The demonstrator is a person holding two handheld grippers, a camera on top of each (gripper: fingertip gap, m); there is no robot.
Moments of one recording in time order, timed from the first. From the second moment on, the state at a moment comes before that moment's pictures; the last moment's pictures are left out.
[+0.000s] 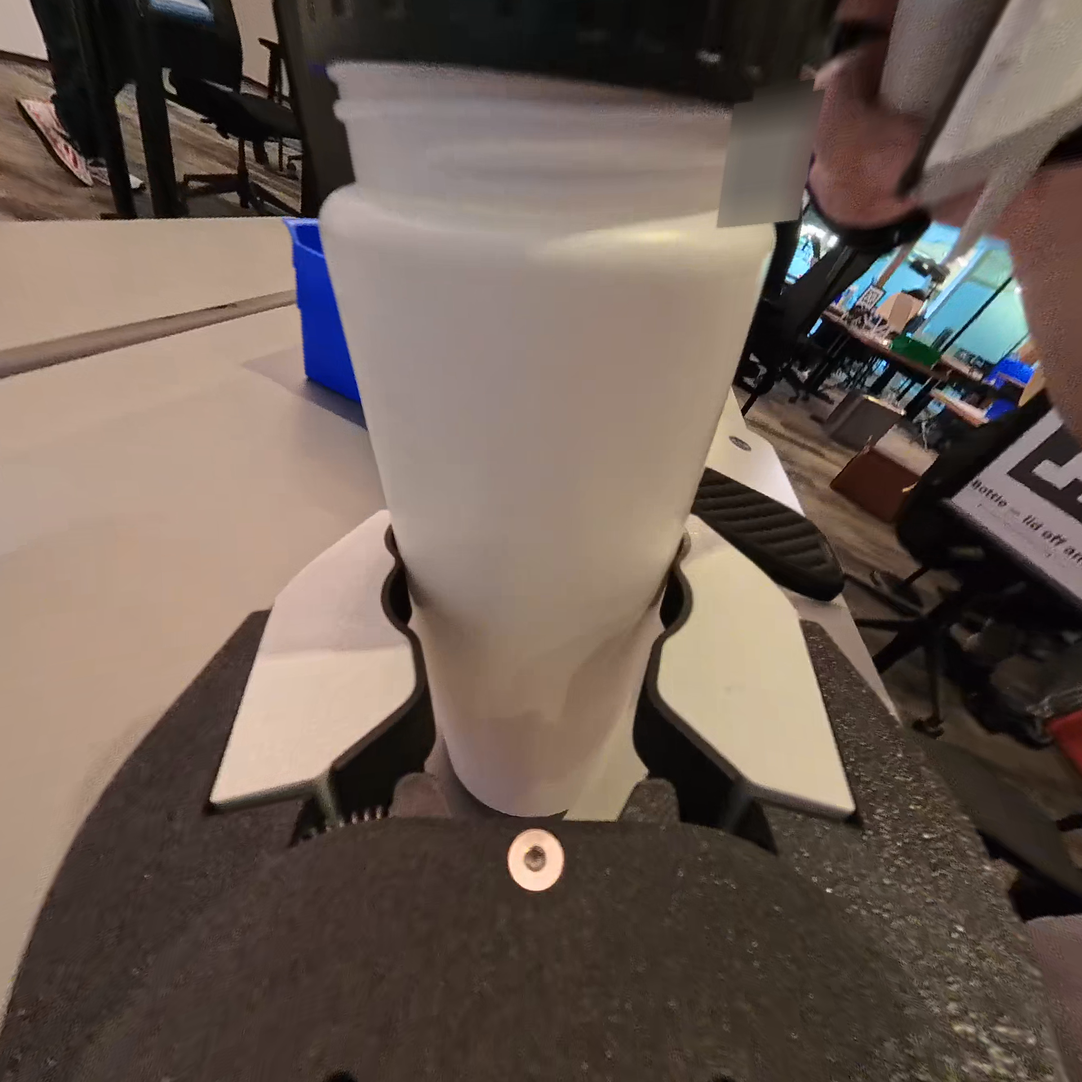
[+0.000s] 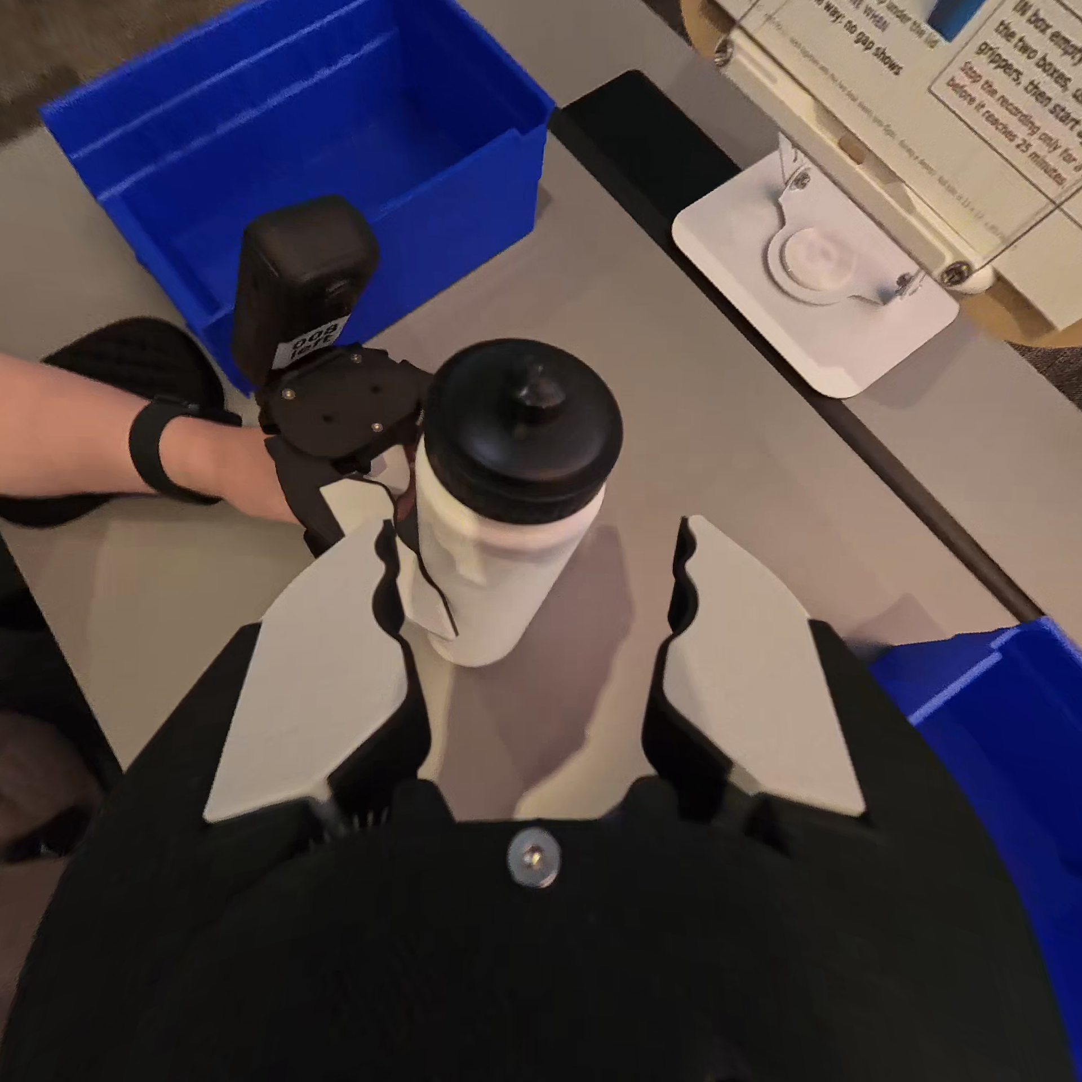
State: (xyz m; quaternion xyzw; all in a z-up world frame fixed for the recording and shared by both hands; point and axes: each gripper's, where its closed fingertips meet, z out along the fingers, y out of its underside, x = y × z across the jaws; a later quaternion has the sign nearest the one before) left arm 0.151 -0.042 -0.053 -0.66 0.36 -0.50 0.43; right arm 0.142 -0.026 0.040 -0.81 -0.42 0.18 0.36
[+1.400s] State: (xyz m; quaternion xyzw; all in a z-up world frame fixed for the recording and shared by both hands) left arm 0.163 -0.067 -0.059 -0.58 0.50 -0.42 0.48; right arm 0.123 -0.070 0.037 -0.54 -0.51 0.50 0.44
